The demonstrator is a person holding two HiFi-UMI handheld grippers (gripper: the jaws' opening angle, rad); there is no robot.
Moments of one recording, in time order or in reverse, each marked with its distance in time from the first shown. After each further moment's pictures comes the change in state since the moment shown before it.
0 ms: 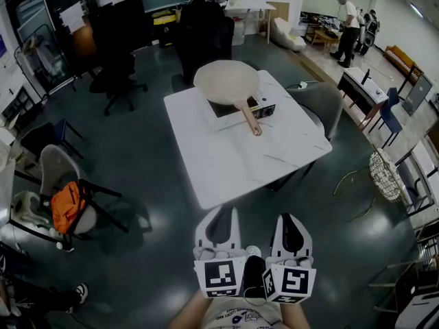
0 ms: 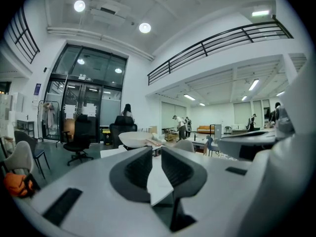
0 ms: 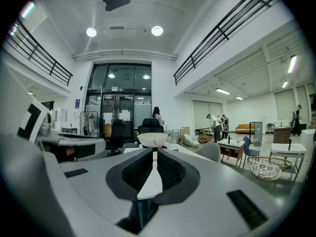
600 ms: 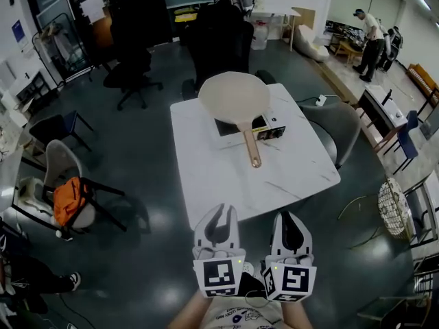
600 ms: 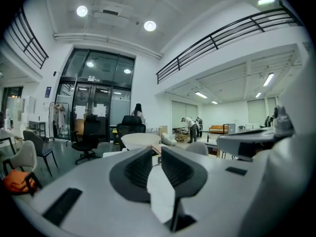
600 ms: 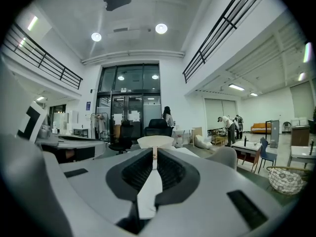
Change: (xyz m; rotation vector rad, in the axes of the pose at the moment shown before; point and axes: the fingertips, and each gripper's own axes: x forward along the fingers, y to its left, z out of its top) left arm 0.109 0.004 0.018 -0.022 0.017 0.137; right arm 0.120 -0.046 0.024 -0.017 -0.005 0.152
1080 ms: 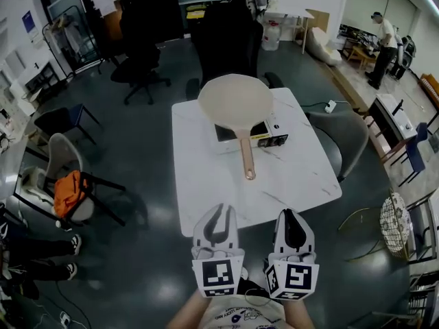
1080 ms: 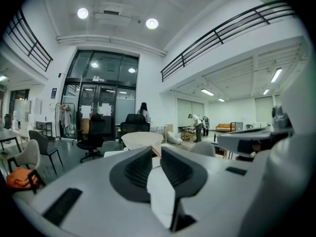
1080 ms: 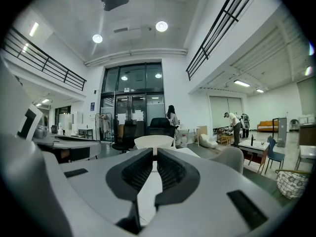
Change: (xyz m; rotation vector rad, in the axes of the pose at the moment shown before) left arm 0.043 -0.015 0.001 -0.012 0.017 0.077; right arm 0.046 -0.044 0.000 0.002 0.007 0.070
